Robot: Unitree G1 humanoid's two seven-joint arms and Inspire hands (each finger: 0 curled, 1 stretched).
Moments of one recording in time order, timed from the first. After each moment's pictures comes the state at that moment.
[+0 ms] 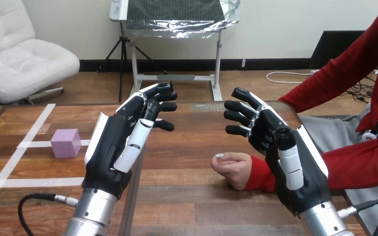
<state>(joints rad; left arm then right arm) 0.02 0.08 -0.01 0.09 -0.07 -0.46 -0.23 0.12 -0.12 0.03 0.00 0.17 -0.40 0.36</state>
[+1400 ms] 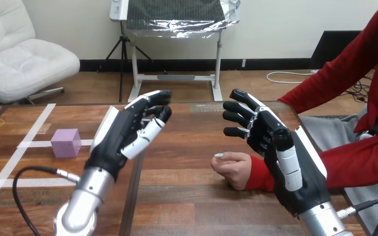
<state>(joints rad) -0.28 0.22 -0.01 0.55 0.16 -0.48 -0.13 0.12 -0.12 0.03 0.00 0.17 -0.40 0.37</state>
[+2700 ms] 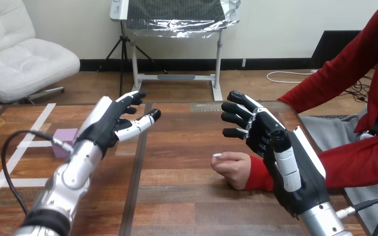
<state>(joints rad) -0.66 0.33 -0.09 1.10 0.41 -0.40 0.01 0.12 -0.12 0.03 0.00 0.16 -0.40 0.37</state>
